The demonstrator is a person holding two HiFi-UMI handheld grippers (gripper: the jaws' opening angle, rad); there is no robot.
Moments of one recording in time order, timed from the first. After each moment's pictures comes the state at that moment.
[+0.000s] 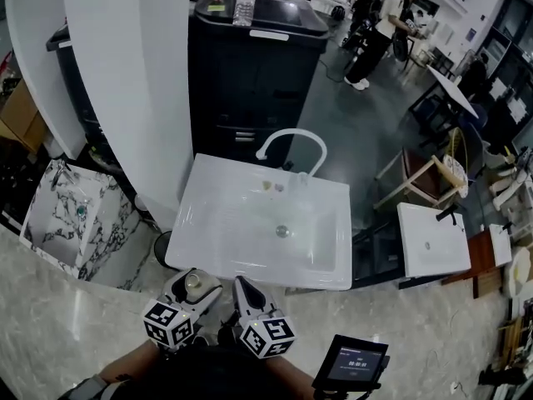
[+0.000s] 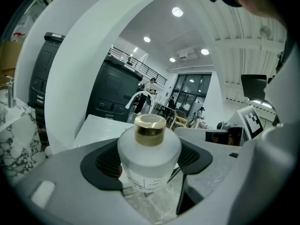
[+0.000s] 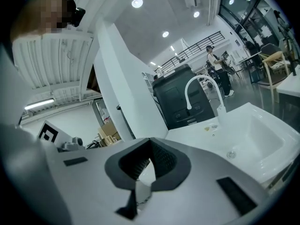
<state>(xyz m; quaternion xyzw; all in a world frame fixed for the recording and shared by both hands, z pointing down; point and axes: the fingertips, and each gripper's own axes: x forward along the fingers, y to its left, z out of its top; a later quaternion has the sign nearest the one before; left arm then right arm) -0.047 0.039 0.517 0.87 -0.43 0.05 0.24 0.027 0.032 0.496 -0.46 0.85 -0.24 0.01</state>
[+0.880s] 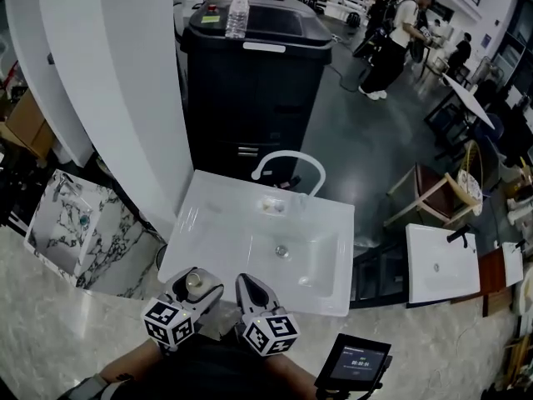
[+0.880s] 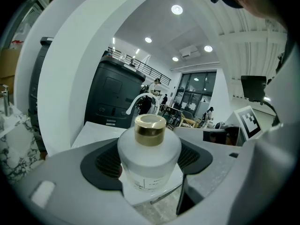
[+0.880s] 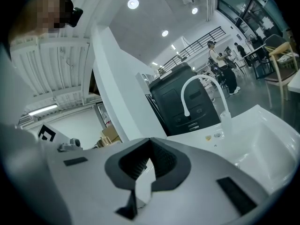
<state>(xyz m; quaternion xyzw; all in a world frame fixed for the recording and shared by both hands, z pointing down) -0.010 -0.037 0.507 0.85 -0.47 0.06 0.23 0.069 -0.053 0.491 -0.43 0.87 -0.25 0.02</state>
